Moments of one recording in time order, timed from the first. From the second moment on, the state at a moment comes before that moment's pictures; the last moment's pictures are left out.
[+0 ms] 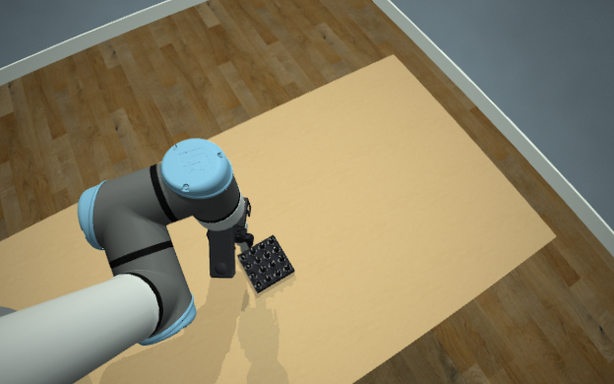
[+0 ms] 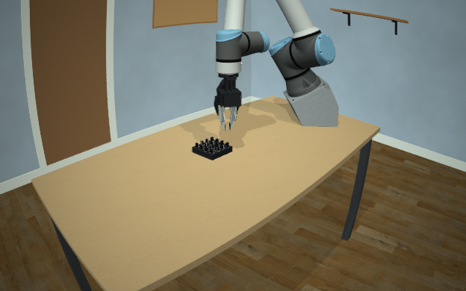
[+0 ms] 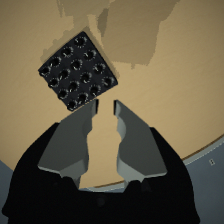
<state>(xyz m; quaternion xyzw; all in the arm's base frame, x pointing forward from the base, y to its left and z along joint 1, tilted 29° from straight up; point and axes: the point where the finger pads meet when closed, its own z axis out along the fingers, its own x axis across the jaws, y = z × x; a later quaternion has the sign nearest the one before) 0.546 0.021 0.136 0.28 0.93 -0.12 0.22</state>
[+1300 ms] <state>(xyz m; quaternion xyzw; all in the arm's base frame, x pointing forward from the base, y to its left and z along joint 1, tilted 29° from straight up) 0.557 0.008 0.107 0.28 0.93 -0.12 0.22</state>
